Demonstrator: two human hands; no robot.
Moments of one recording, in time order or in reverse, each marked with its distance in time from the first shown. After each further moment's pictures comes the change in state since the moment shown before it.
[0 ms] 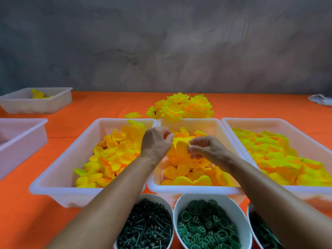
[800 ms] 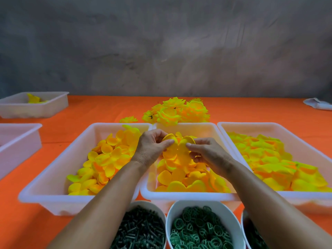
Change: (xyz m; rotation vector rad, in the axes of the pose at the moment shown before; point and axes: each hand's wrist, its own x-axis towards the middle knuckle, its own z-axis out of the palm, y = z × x) left_hand 0.000 -0.005 -0.002 -0.554 -0.168 -0.037; right_hand 0.001 -0.005 -0.003 0.275 0.050 0.110
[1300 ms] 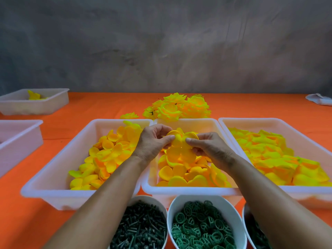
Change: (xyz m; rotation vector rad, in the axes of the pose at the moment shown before) left_hand 0.000 0.000 0.000 -0.074 -0.020 -0.037; right_hand 0.001 0.001 -0.002 -0.013 0.067 -0.020
